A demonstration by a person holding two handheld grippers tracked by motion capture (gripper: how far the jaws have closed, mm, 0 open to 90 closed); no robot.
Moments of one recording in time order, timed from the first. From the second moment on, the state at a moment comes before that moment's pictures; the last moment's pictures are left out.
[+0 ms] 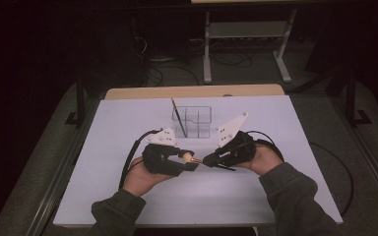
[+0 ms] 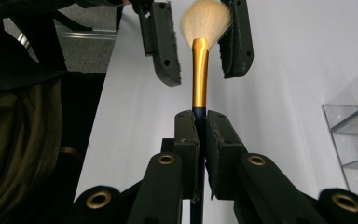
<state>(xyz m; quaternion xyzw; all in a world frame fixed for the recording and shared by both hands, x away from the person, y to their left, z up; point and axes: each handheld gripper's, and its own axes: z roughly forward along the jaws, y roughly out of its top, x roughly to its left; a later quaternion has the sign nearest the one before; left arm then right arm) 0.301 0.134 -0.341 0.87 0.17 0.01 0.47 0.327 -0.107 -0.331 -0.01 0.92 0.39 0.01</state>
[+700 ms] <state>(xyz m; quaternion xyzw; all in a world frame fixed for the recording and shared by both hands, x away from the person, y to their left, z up) 0.303 0.138 -0.338 0.85 0.15 -0.04 0.50 0.320 -0.102 -0.333 -0.03 0.92 0.40 0.02</state>
